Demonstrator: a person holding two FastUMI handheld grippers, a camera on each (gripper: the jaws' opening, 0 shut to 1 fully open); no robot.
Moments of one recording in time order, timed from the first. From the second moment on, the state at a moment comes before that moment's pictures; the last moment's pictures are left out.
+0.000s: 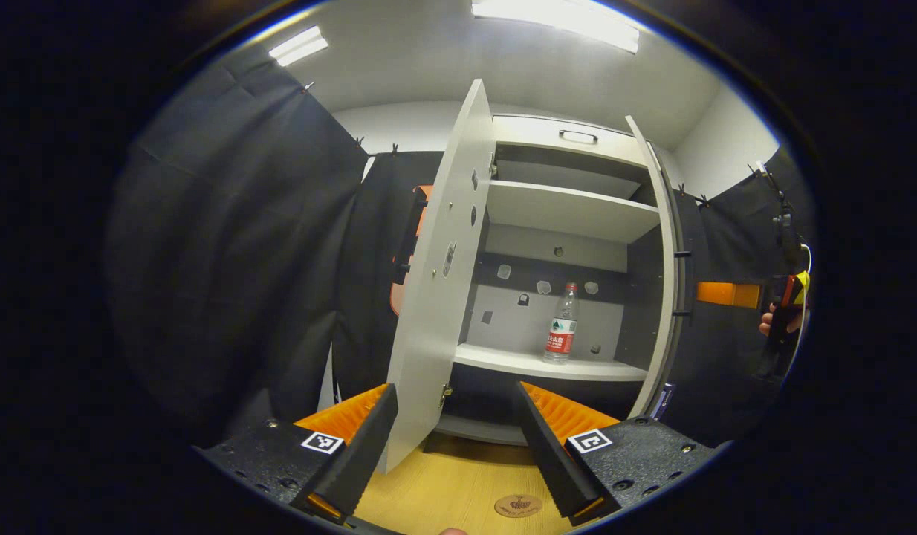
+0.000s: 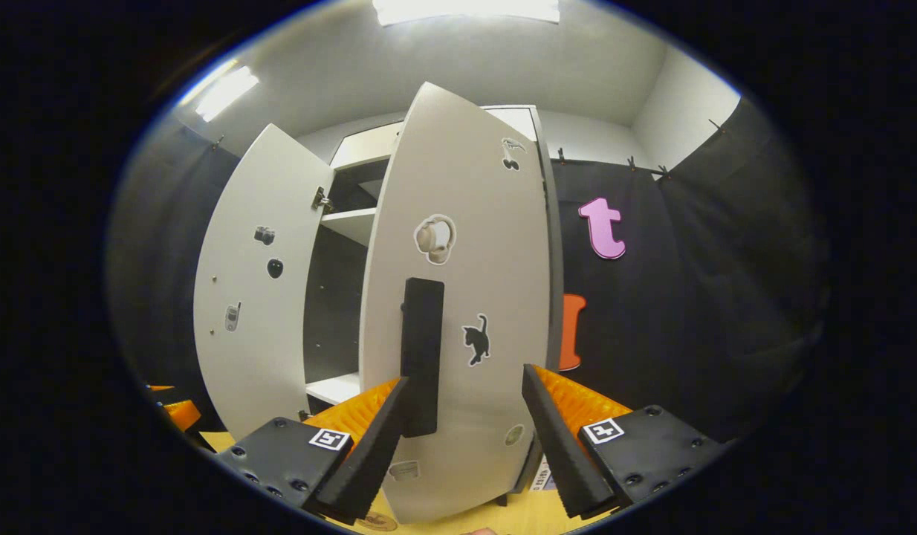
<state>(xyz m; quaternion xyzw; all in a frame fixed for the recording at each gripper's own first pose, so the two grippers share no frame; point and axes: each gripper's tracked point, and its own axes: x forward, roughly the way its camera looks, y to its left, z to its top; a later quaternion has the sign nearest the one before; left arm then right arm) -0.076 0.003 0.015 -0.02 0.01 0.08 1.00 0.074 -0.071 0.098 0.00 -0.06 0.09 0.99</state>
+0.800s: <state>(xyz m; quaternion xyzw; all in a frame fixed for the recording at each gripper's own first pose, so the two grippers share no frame) -0.075 0.098 0.043 -0.02 -0.02 0.18 0.98 0.133 -0.034 0.087 0.01 -0.06 0.06 1.00</state>
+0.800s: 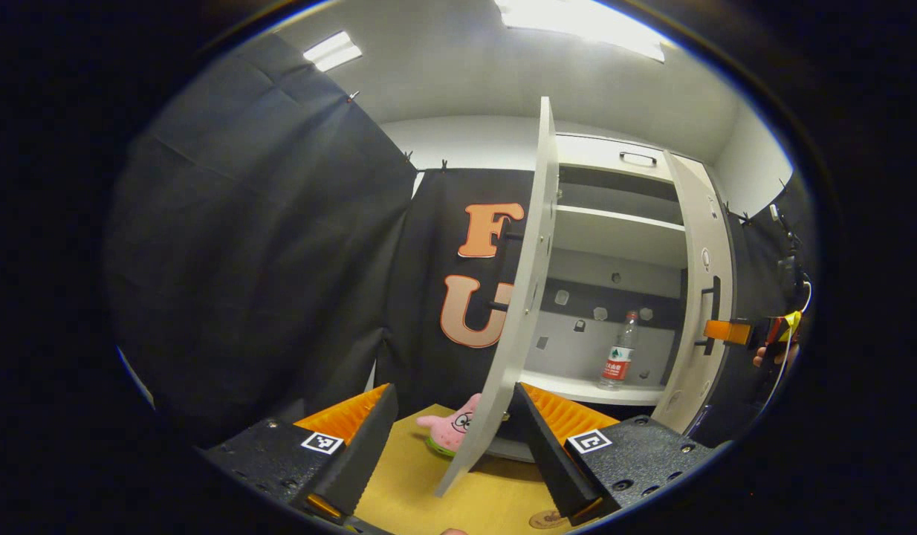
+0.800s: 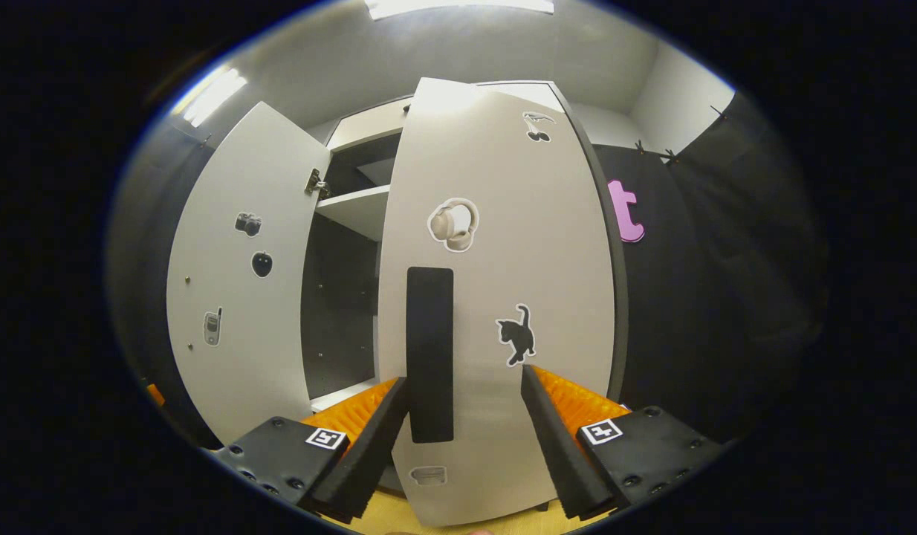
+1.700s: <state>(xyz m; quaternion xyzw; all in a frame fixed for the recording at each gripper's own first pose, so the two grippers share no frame) 0.044 0.161 0.083 -0.03 -0.05 0.16 0.99 0.105 -0.013 0.071 0.02 -0.05 0.09 0.99</state>
